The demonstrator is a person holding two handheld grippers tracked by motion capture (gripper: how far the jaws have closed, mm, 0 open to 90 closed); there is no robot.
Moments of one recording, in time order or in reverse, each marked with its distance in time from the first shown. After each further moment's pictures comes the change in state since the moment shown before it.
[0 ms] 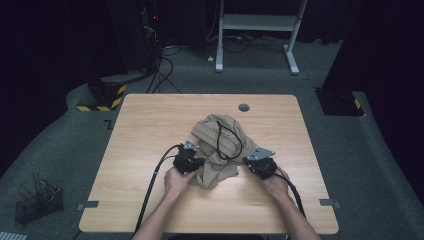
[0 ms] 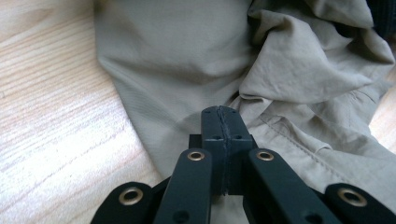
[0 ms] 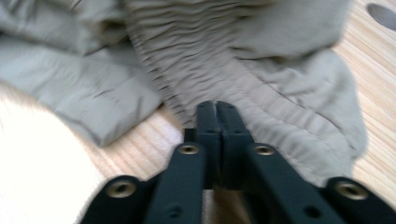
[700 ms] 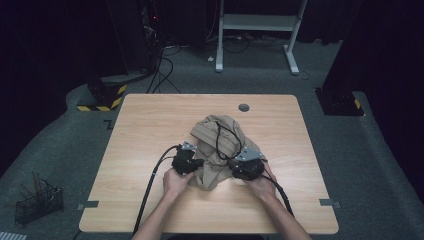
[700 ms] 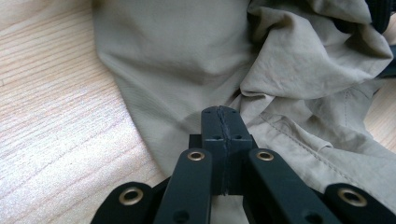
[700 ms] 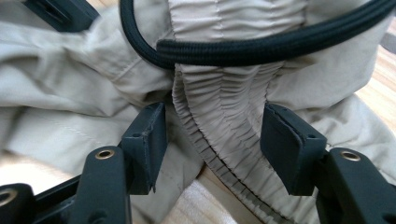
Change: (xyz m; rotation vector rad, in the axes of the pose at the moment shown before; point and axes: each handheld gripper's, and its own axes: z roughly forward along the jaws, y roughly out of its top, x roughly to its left) left arm 0.002 -0.003 -0.002 -0.006 -0.014 -0.018; right arm 0.037 0.023 0.020 -0.028 -0.040 -0.001
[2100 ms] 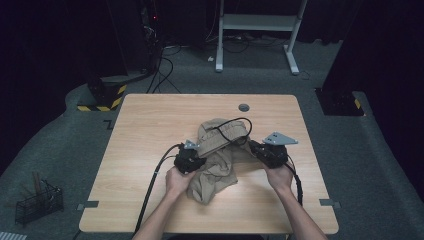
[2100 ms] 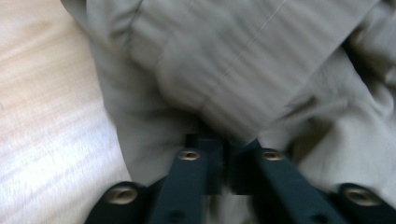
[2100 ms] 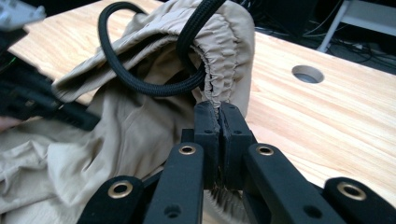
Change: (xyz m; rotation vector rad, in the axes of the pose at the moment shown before) left arm -0.004 0.001 -0.001 0.008 -0.026 0.031; right arm -0.057 0.024 -0.076 -0.170 0.008 0.231
